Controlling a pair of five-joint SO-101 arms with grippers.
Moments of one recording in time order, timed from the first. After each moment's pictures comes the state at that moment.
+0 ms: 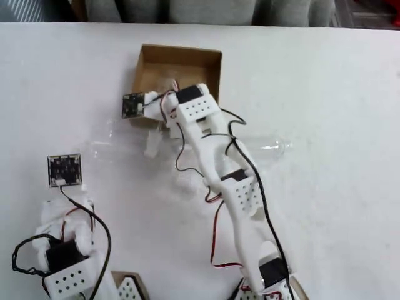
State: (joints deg) left arm -30.3 -98.2 95.9 59.9 -15.0; right arm -29.4 51.1 -42.0 71.7 66.0
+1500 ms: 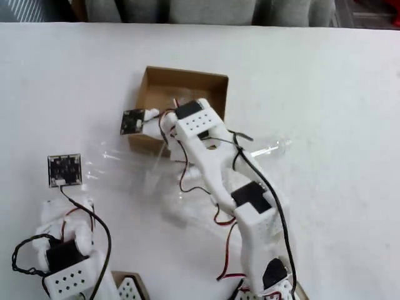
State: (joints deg) left arm -30.3 -98.2 95.9 59.9 -15.0; right arm -32.9 26.3 -6.9 67.6 57.6
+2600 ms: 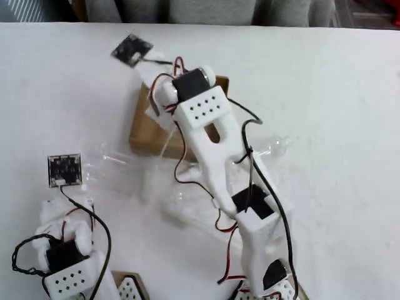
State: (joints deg) left arm -30.3 -98.2 95.9 59.9 -15.0; right arm -34.0 25.5 -40.8 85.5 18.2
